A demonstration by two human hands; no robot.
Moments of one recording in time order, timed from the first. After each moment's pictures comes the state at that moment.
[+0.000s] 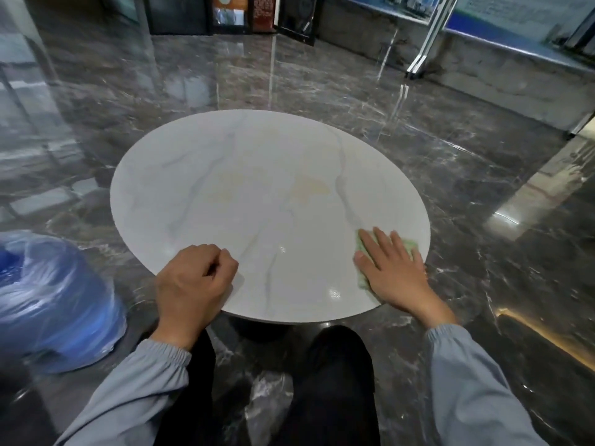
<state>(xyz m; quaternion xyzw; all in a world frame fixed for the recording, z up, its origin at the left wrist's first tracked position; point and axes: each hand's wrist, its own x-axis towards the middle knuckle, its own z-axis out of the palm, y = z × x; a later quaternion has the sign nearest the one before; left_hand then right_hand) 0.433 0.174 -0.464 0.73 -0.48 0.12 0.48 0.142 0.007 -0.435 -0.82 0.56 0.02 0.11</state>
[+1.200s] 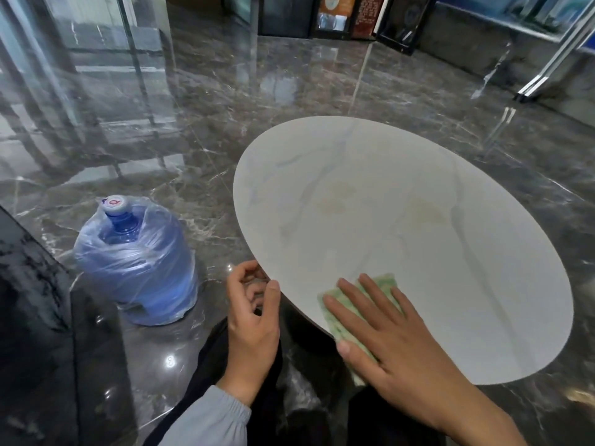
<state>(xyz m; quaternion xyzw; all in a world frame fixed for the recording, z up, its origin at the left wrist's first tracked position) 0.458 0.226 -0.519 0.61 -0.24 -0.10 0.75 0.265 0.118 -0.432 -0.98 0.20 0.03 0.07</state>
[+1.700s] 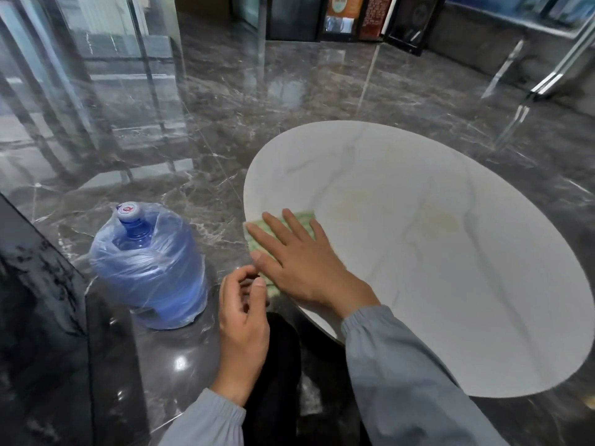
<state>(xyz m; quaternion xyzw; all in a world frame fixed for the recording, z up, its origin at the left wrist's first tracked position) 0.483 0.237 -0.510 0.66 -0.20 -0.09 0.72 0.458 0.102 -0.426 -0.98 0.17 0.05 0.09</state>
